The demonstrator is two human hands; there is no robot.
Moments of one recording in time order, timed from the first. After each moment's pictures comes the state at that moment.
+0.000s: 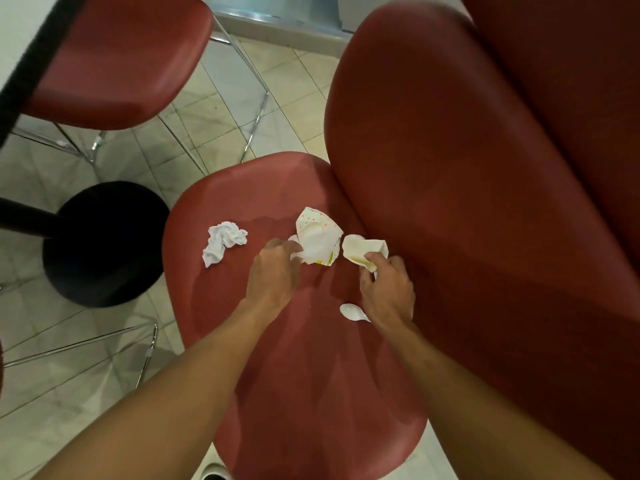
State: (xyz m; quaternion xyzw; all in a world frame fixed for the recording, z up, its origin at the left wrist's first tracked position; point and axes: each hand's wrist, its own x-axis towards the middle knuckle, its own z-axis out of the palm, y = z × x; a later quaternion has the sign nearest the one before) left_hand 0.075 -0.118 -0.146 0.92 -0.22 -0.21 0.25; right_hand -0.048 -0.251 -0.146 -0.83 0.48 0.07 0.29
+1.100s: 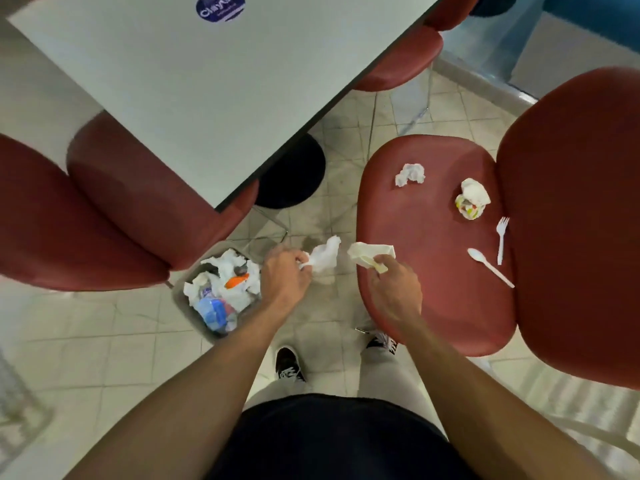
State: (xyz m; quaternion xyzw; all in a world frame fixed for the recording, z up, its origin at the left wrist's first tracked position) left_hand -0.104 0.290 0.014 0.95 0.07 -0.14 0.28; right_hand -0.153 0.108 0.017 -0.90 0.27 0.12 0.32
